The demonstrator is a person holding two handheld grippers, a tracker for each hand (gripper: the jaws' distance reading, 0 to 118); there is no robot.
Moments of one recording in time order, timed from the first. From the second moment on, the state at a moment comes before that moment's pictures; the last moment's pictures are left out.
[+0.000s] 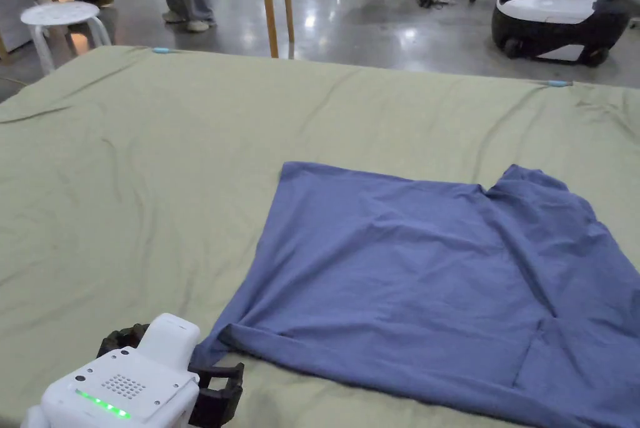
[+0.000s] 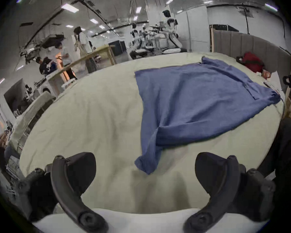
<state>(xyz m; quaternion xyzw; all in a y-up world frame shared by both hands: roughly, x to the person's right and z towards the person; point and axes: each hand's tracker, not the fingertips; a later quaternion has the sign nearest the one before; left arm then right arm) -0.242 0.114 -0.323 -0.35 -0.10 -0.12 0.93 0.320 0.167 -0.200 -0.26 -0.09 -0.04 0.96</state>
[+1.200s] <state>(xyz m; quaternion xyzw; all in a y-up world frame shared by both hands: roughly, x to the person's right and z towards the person) -0.194 0.233 -0.480 -0.32 -0.09 -0.12 0.93 0.357 0.225 -0.393 -0.29 -0.08 -0.05 0.95</state>
